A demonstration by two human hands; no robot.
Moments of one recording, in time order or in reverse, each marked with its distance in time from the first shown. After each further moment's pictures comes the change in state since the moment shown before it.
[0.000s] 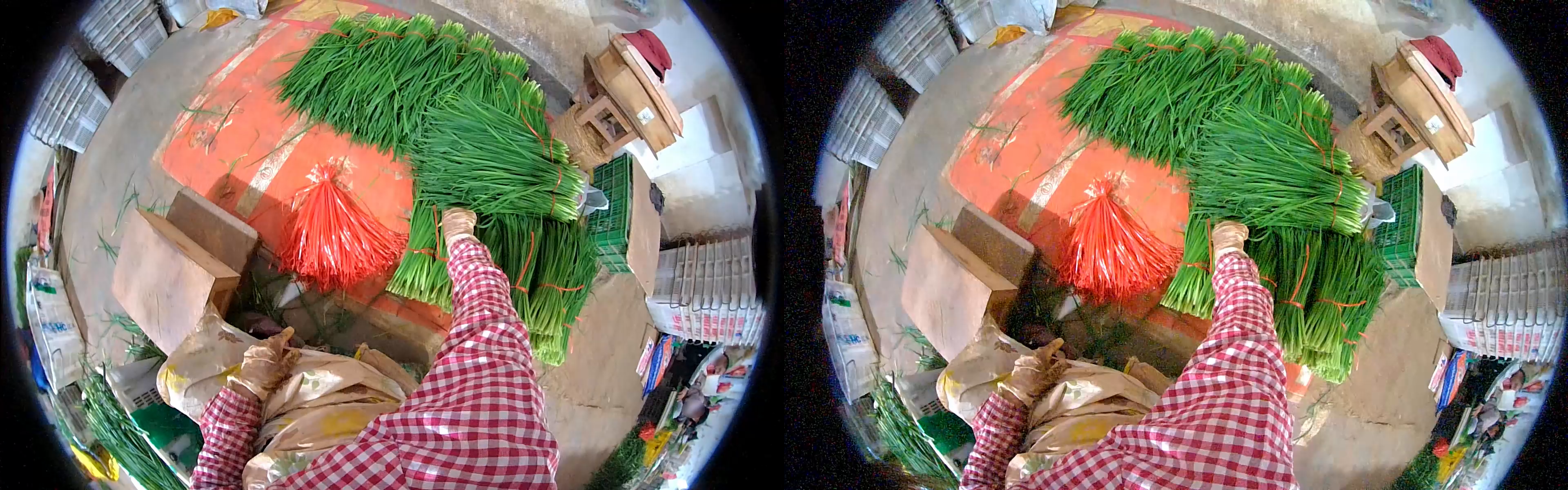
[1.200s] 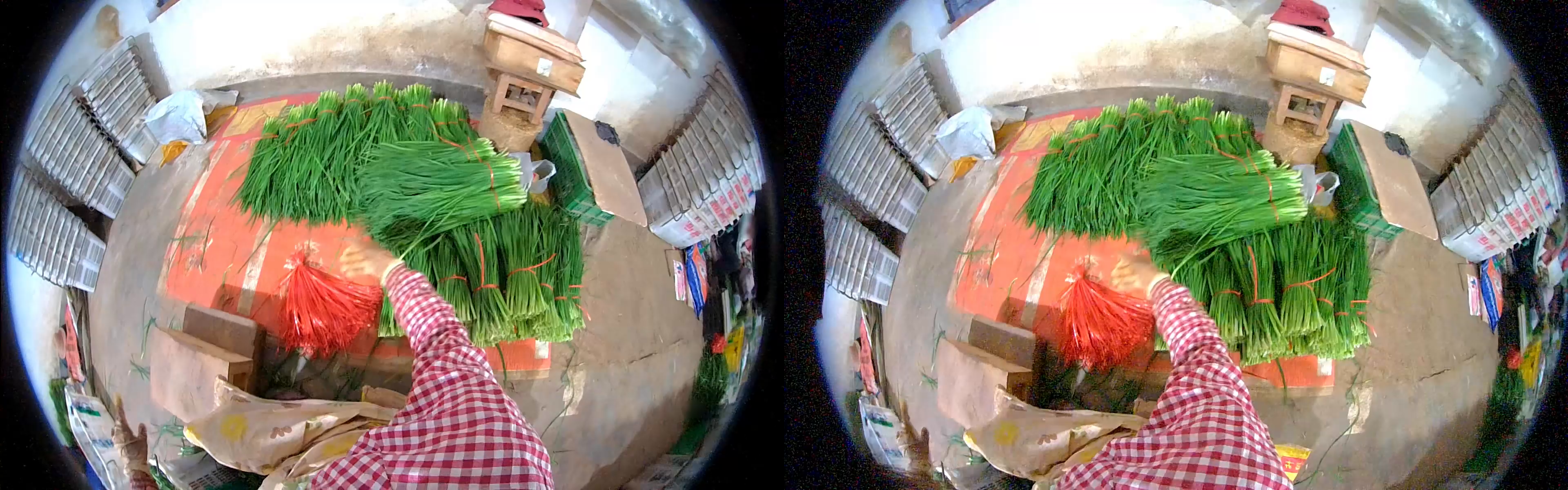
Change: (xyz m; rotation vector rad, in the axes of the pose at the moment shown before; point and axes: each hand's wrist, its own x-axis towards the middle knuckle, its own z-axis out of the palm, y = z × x) left_hand -0.183 -0.154 -0.239 0.649 0.641 -0.574; right_hand 0.012 0.130 -0.104 -2.698 0.737 0.154
